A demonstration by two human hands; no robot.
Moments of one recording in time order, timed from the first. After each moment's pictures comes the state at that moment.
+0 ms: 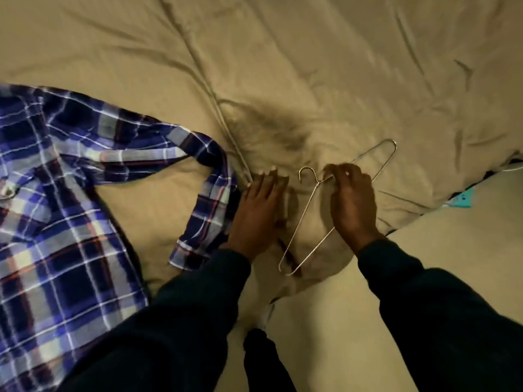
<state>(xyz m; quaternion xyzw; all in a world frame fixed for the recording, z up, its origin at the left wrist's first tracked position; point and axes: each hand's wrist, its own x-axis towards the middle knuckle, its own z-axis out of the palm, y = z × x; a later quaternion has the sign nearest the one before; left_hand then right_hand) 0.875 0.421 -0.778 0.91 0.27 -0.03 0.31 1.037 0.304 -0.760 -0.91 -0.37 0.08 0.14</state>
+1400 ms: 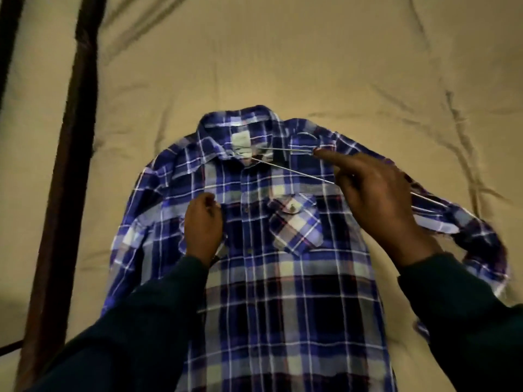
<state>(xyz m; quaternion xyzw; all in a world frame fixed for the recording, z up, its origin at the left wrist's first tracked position) 0.403 0.733 -0.763 0.62 0.68 0.22 0.33 0.686 0.675 -0.648 -0.71 -0.65 0.12 0.24</state>
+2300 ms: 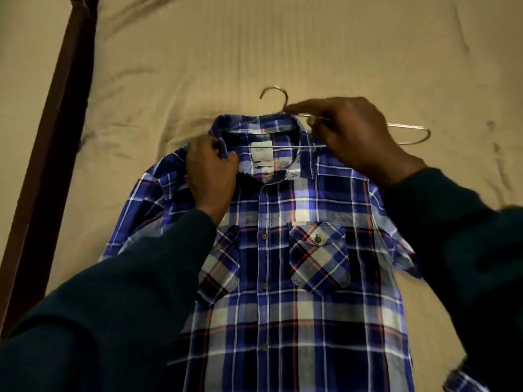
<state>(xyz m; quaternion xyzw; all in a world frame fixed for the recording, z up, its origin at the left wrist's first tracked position) 0.431 0.865 -0.758 0.59 0.70 0.31 0.26 0.645 0.847 -0.646 -0.68 -0.71 0.16 0.12</state>
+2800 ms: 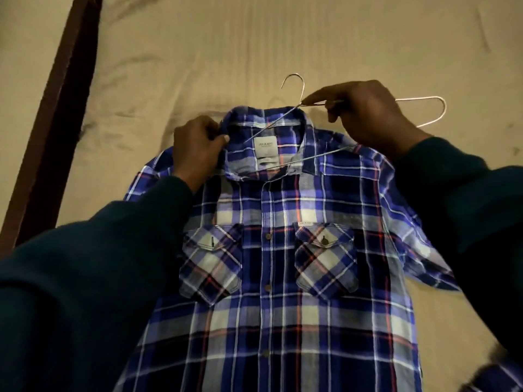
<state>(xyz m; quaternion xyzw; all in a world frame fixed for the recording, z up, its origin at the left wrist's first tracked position) 0.398 0.910 -0.752 0.63 0.69 0.20 0.29 0.669 0.885 -0.678 -0.66 -0.72 0.18 0.10</state>
